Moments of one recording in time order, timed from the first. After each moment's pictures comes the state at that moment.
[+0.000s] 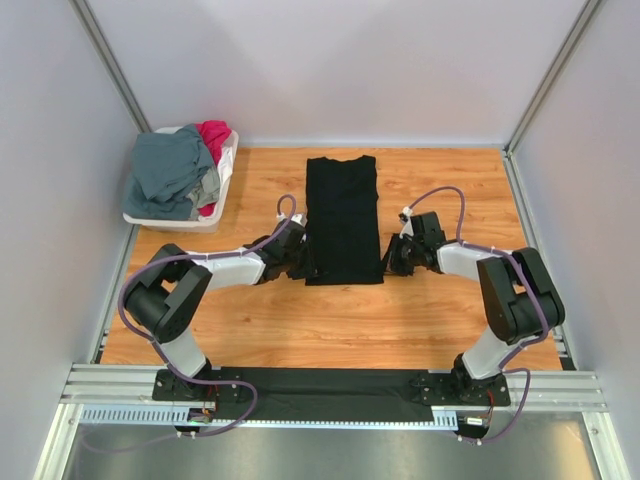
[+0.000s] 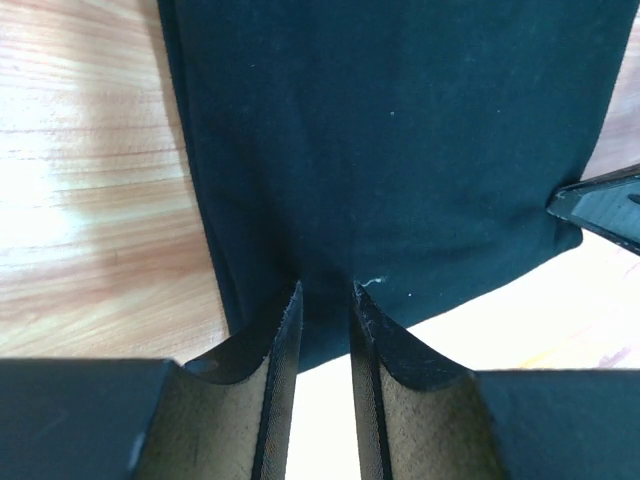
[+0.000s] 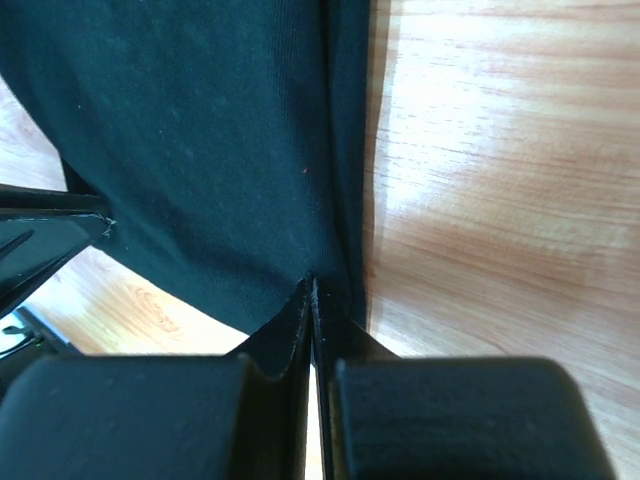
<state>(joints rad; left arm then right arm) -0.66 1.69 0.83 0.03 0.09 -0.76 0.27 1.66 0.75 -0.05 -0.46 0.54</state>
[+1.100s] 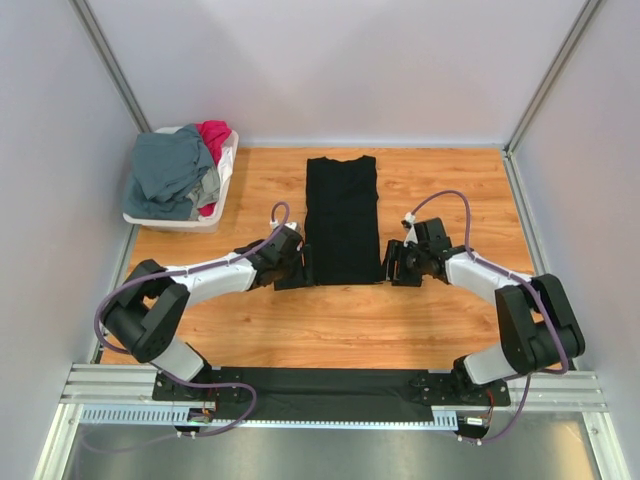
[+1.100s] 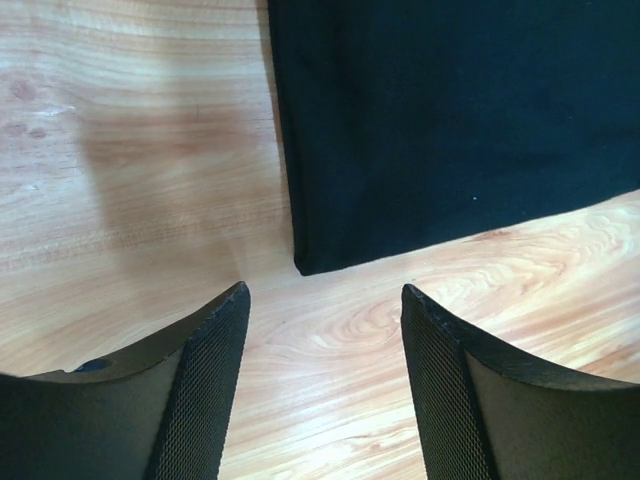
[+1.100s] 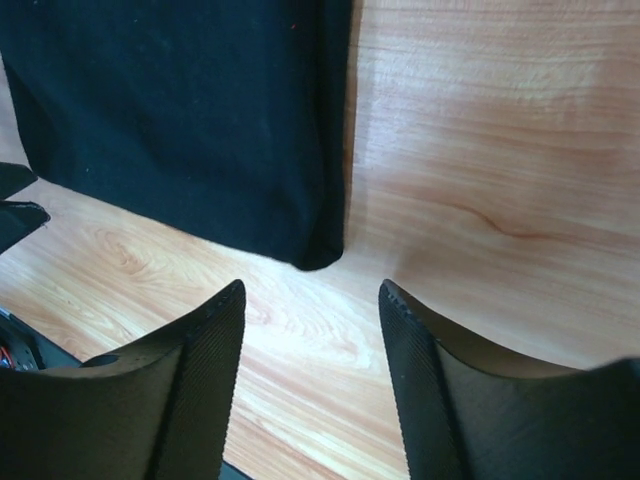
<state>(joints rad) -0.69 1.54 0.80 -0.21 0.02 -0.73 0.30 1.46 0.69 -0.23 -0.37 0.45</state>
